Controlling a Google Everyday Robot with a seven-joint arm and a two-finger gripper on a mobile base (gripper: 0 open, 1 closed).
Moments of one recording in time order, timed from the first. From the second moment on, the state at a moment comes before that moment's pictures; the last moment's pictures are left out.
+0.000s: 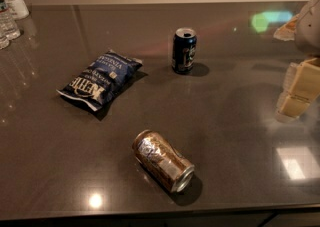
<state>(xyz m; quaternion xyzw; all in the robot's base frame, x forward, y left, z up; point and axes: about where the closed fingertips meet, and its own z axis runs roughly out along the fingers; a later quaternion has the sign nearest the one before) 0.438 -0.217 0.976 -0.60 0.78 -0.03 0.16</state>
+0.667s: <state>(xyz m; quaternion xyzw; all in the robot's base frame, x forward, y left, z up) 0.438 -0.217 0.976 -0.60 0.78 -0.03 0.16</state>
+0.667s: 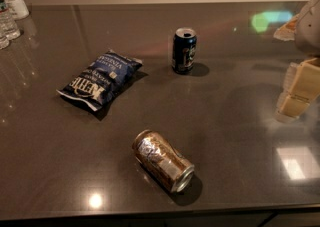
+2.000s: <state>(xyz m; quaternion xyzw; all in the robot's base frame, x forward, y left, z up) 0.369 -0.064 0.927 -0.57 0.82 0.08 0.09</state>
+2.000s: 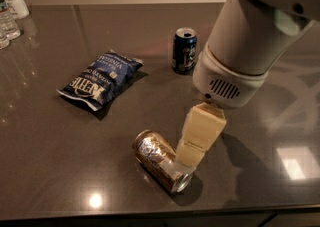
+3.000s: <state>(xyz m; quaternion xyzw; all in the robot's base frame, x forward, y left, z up) 0.360 -0.021 0.900 -0.56 0.82 0.01 0.10</state>
